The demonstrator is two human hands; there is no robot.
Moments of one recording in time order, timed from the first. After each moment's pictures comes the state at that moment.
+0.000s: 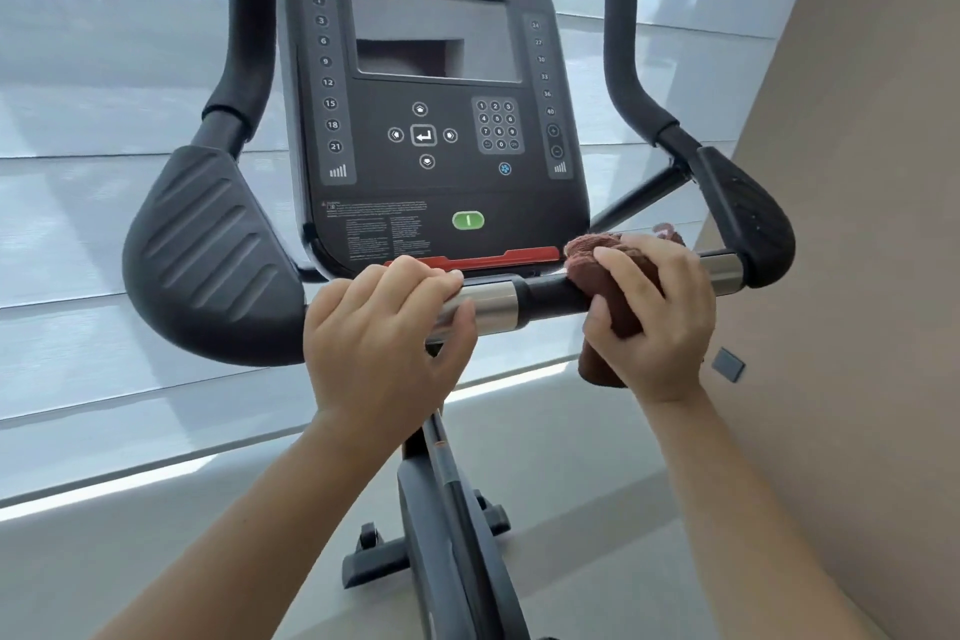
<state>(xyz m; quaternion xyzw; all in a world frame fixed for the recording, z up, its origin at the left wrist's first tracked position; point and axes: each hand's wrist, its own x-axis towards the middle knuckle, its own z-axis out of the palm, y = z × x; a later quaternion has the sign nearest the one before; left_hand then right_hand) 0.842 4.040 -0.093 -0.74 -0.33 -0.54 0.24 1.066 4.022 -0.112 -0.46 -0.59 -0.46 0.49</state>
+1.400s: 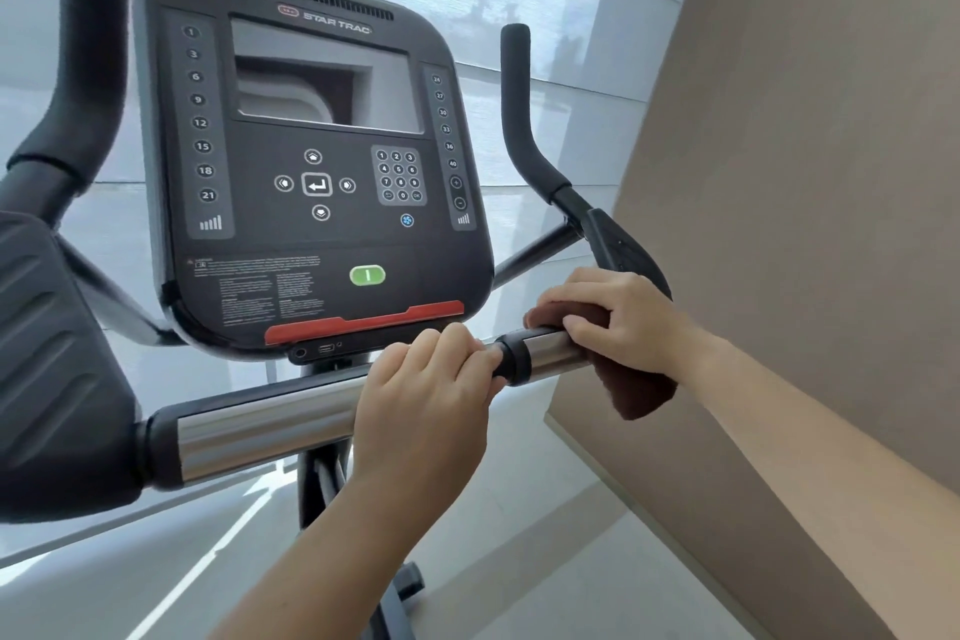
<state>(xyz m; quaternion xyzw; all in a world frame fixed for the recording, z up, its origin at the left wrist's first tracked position) 0.924 4.035 -0.083 -0.83 -0.29 -0.46 0.13 1.142 4.003 -0.027 -0.63 -0.74 -0.07 0.24</state>
